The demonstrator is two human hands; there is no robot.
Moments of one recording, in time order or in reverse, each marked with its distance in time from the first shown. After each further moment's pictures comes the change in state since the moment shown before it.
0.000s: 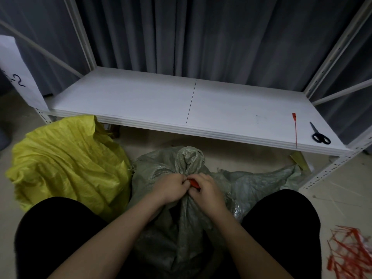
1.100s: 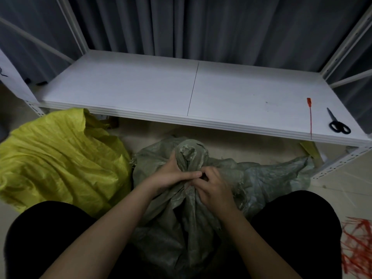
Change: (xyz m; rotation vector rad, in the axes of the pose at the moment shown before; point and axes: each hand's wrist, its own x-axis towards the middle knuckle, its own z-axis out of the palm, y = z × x) left_hand 0.047 -0.023 -0.003 -0.870 -0.145 -0.119; right_hand 0.014 0.028 0.003 -0.213 0.217 -0.371
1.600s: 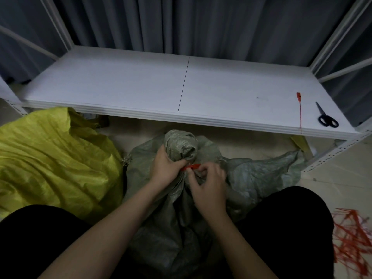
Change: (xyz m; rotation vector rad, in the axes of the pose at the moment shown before) left_hand 0.019 -0.003 0.026 0.078 0.521 0.077; right_hand 0.009 -0.031 -0.014 0.247 0.125 0.733
